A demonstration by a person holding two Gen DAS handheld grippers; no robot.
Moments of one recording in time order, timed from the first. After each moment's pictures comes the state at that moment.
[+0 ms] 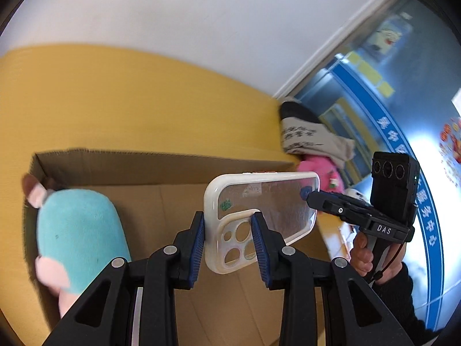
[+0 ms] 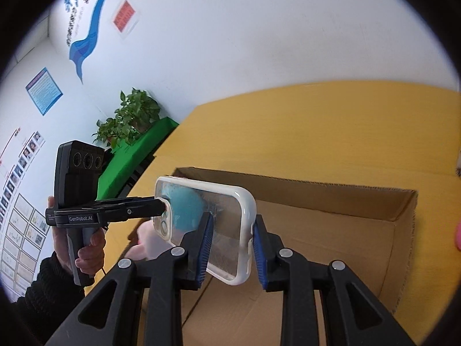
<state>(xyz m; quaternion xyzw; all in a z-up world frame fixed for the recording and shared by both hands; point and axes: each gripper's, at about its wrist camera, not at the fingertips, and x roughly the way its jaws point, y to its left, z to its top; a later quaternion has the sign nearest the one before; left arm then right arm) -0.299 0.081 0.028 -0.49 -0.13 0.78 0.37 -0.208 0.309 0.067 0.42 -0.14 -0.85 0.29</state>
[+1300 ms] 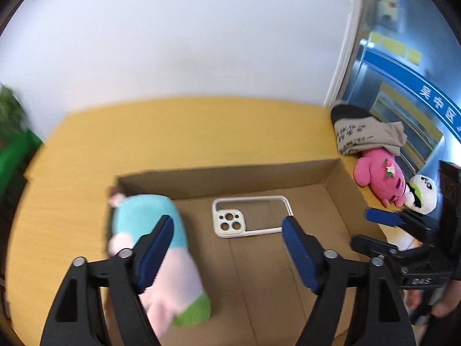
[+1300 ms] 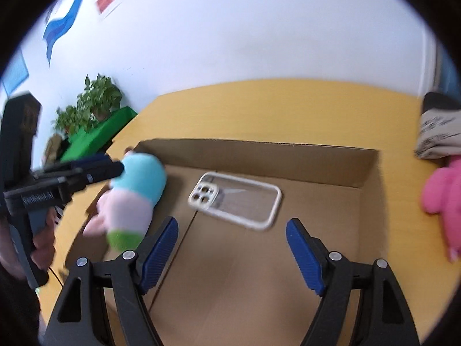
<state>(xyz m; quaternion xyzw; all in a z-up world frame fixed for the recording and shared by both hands) -0.164 0.060 0.108 -0.35 0.04 0.91 0.20 -0.098 0.276 0.083 0.40 -0.05 -0.90 0.15</state>
